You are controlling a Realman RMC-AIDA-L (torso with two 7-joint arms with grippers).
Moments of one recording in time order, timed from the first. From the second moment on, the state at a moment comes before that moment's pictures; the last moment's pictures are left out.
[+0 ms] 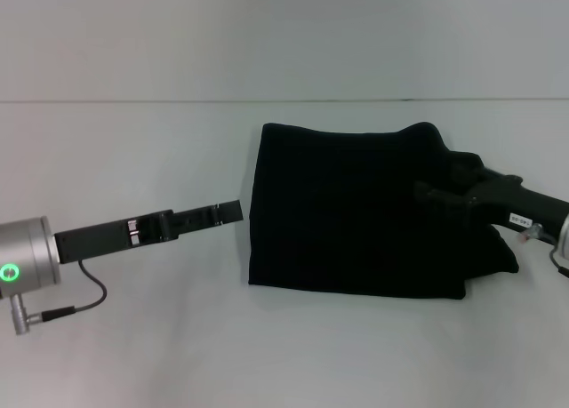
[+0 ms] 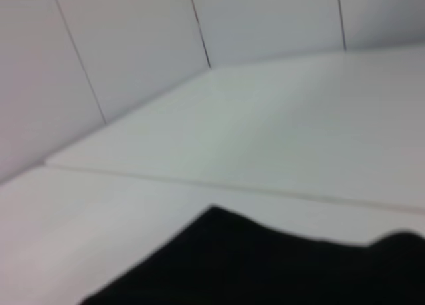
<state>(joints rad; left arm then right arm) -0.55 -2.02 0.59 0.44 1.93 1.54 -1.87 0.56 2.09 -0.74 -0.45 -1.75 -1.04 1.31</state>
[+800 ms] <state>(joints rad) -0.68 -2.01 0.76 0.44 1.99 1.14 -2.30 0.34 2.10 -0.58 -0.26 -1.61 -1.40 0.58</state>
